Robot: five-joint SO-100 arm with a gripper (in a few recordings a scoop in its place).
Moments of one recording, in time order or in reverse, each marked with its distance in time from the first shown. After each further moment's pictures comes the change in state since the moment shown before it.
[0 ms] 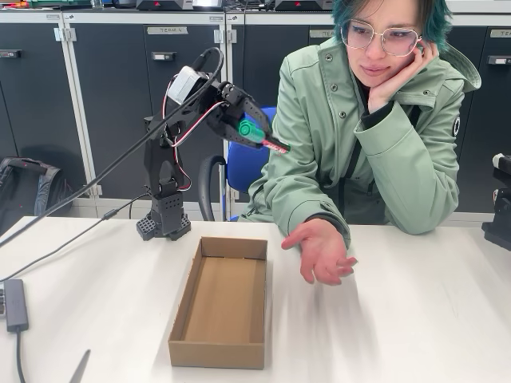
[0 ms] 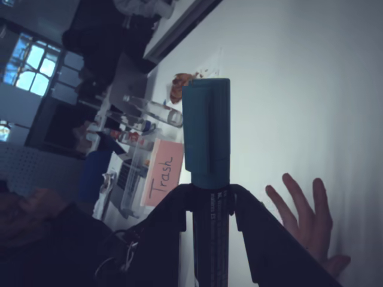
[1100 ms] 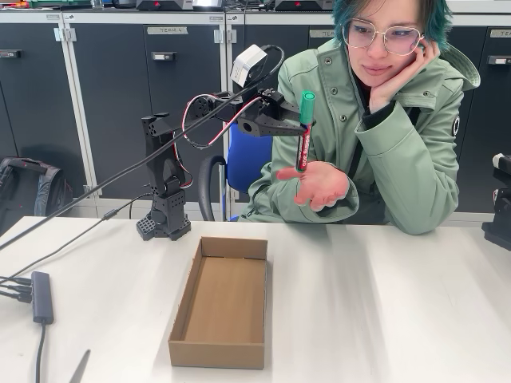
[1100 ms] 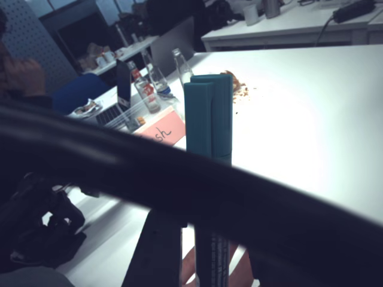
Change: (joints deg) arm -11.1 6.5 24.1 -26.7 -36.1
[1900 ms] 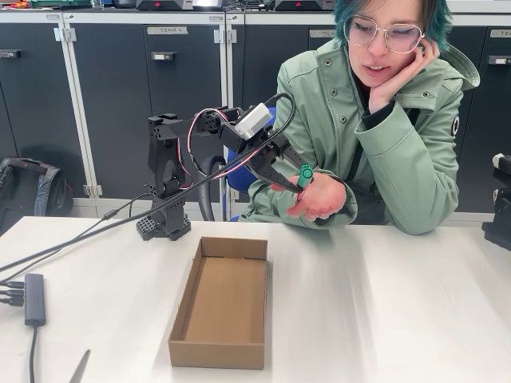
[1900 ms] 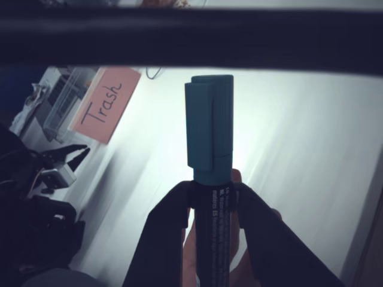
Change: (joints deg) arm 4.7 -8.8 -1.5 11.8 19.6
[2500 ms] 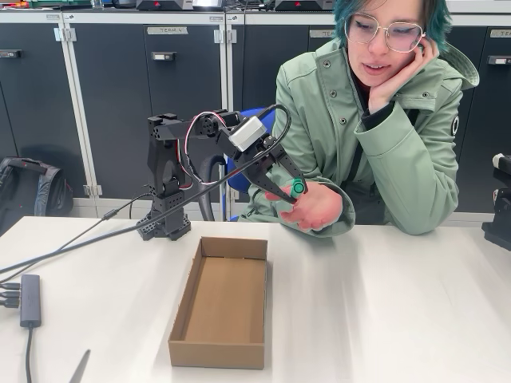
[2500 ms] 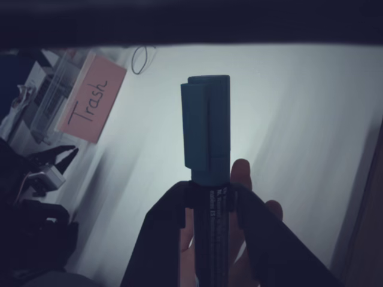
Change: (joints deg) arm 0.9 0.0 1.8 1.1 1.6
